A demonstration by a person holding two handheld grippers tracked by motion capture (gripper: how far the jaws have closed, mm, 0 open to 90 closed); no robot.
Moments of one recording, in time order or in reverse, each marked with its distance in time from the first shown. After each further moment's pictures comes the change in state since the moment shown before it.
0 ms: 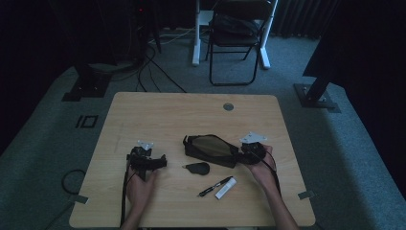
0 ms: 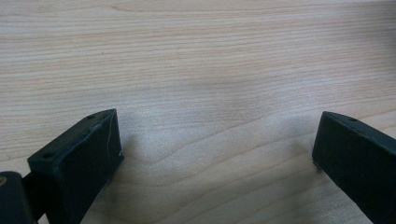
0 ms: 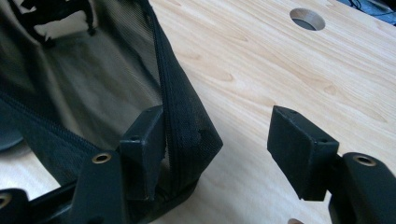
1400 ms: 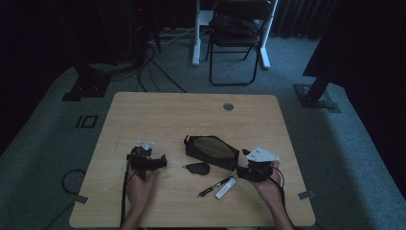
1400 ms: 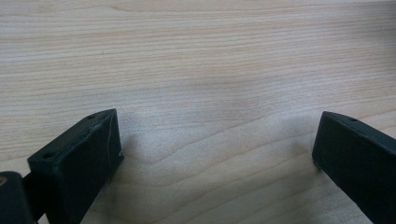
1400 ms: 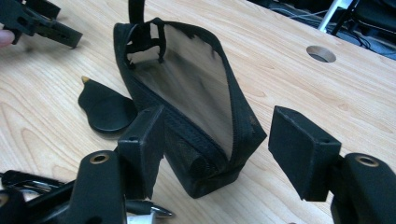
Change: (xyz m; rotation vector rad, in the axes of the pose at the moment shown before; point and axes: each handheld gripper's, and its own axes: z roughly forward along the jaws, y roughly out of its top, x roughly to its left) left arm 0.000 0.000 0.000 0.000 0.000 0.000; right arm 0.033 -0.018 -0.058 -0.159 0.067 -0.019
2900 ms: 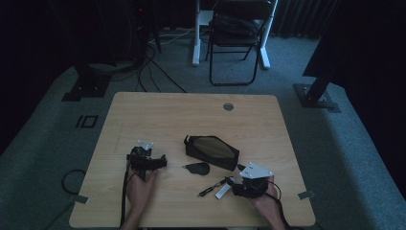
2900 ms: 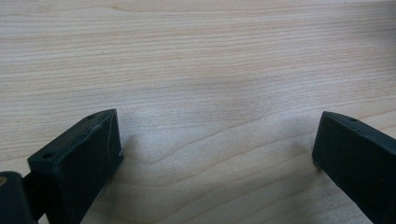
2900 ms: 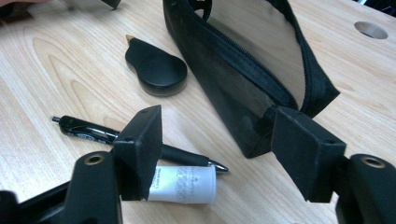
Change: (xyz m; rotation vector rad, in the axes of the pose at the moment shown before) left arm 0.000 0.000 0.000 0.000 0.000 0.000; right arm 0.034 -0.028 -0.004 0.057 0.065 -0.041
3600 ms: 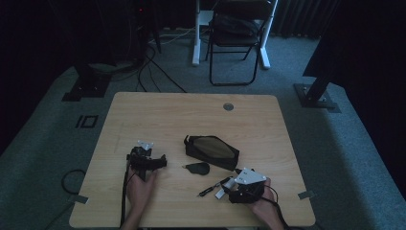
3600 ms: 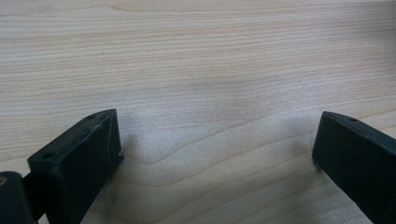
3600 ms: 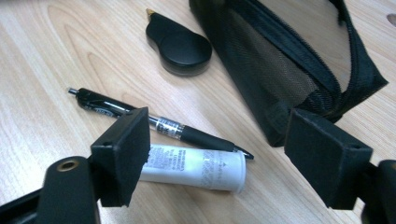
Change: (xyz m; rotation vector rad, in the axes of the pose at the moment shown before) left arm 0.000 0.000 0.000 0.000 0.000 0.000; right arm 0.014 -0.007 0.006 0.051 0.032 -0.072
